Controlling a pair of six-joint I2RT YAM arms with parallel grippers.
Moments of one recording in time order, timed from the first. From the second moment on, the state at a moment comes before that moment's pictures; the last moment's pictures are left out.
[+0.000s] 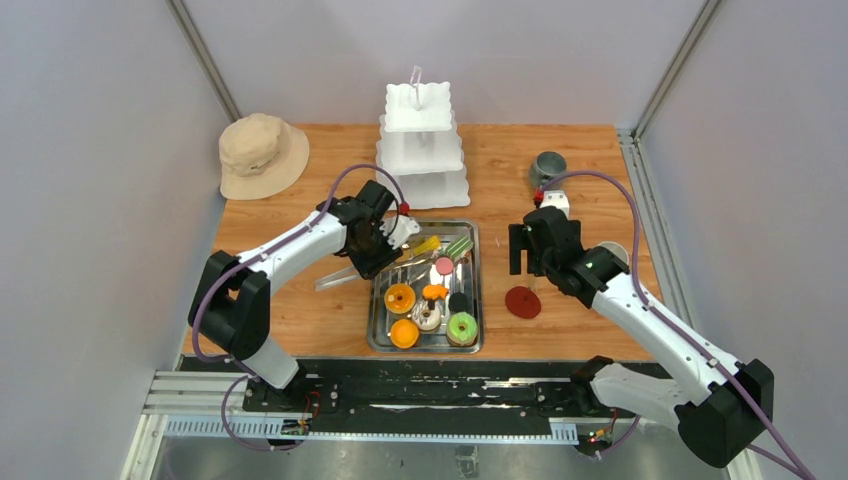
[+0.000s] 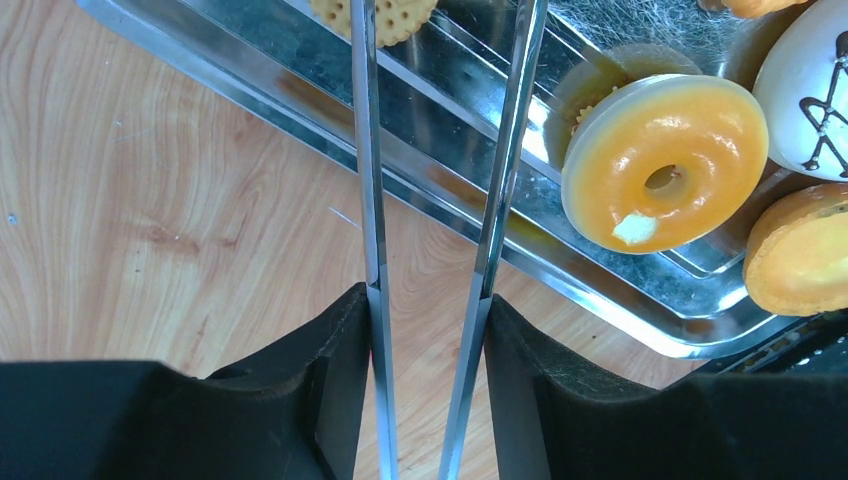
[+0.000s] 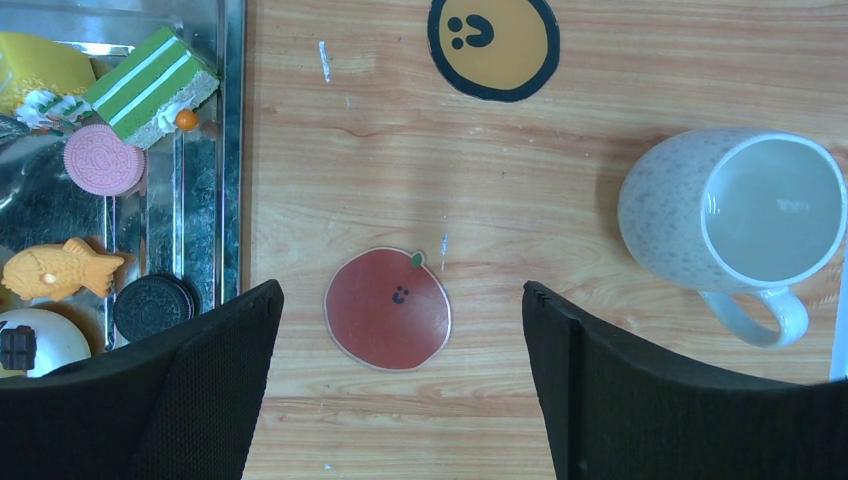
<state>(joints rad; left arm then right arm) -0.53 1.58 1.13 -0.82 0.07 0.47 0.59 1.04 0.88 -0.68 0.43 0.34</state>
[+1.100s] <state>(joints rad) -0.53 1.63 1.18 -0.86 0.10 0.44 0.59 1.03 0.87 -0.69 0.43 0.34</state>
